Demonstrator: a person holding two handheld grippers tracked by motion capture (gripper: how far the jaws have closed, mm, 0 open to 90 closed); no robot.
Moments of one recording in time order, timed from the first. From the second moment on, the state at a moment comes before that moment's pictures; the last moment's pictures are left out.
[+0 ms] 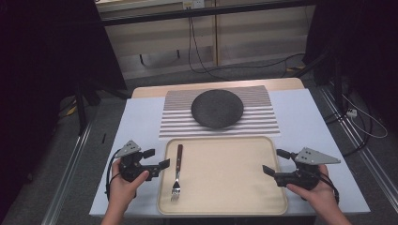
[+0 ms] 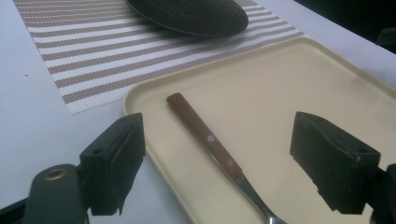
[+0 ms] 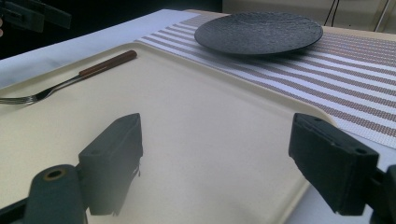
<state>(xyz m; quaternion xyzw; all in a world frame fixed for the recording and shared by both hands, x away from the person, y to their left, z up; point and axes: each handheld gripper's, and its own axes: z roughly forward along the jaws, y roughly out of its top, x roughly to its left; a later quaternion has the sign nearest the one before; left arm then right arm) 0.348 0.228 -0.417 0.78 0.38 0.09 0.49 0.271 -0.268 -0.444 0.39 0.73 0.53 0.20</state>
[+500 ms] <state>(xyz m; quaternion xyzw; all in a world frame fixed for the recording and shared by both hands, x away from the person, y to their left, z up) 0.347 0.242 -0.422 0.78 0.38 0.10 0.50 0.267 -0.274 -0.446 0.39 0.72 0.53 0.21</state>
